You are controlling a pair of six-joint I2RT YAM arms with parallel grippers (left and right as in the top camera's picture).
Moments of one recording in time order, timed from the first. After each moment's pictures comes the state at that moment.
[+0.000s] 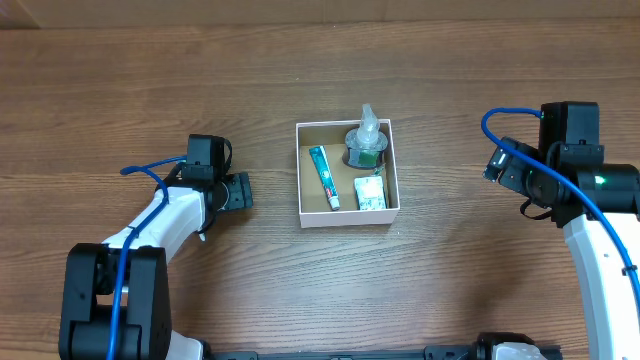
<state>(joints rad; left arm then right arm) -0.10 1.67 0.82 -0.35 -0.06 -0.26 -0.05 1.25 1.24 -1.10 0.19 0.41</state>
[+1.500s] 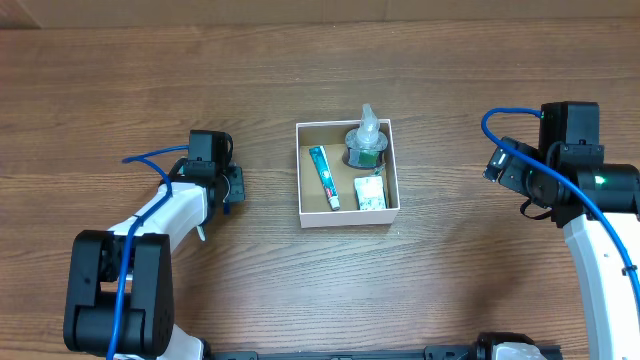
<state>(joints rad) -0.10 1.73 0.84 -0.25 -0.07 -0.18 -0.05 1.25 1.24 -1.10 0.19 0.41</state>
